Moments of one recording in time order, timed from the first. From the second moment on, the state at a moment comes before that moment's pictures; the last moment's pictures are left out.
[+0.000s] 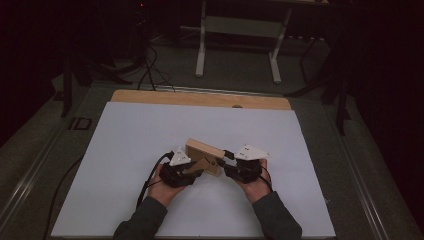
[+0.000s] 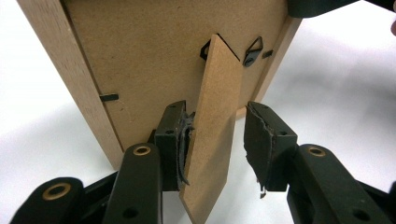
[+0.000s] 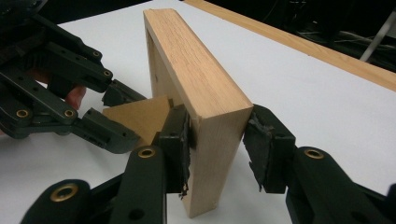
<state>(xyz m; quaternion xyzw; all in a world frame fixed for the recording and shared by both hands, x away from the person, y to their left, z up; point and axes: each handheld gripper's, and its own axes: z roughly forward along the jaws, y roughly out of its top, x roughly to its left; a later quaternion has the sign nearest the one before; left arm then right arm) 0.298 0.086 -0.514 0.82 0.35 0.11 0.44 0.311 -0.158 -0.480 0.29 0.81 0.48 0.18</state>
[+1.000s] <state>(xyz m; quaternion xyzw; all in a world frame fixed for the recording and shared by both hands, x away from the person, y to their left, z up) 0.281 0.094 -0.517 0.82 0.34 0.11 0.45 0.287 -0.148 -0.489 0.26 0.82 0.47 0.19</state>
